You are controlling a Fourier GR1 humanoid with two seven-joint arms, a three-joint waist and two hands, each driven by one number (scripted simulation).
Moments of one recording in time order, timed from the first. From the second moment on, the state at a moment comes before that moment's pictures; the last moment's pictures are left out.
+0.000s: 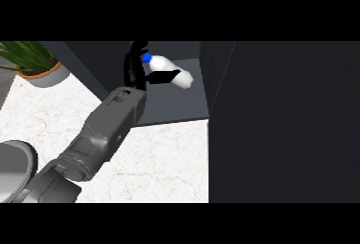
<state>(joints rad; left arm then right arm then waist) -1.15 0.06 -0.25 -0.09 0.46 0.72 -0.54 0.94 -0.14 0.13 -2.44 -0.14 0.39 -0.30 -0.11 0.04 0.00</state>
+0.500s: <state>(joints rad) -1.19 0.05 -0.20 -0.15 0.49 0.55 -0.63 0.94 -0.14 0.13 -2.43 -0.15 0.41 -0.30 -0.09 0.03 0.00</state>
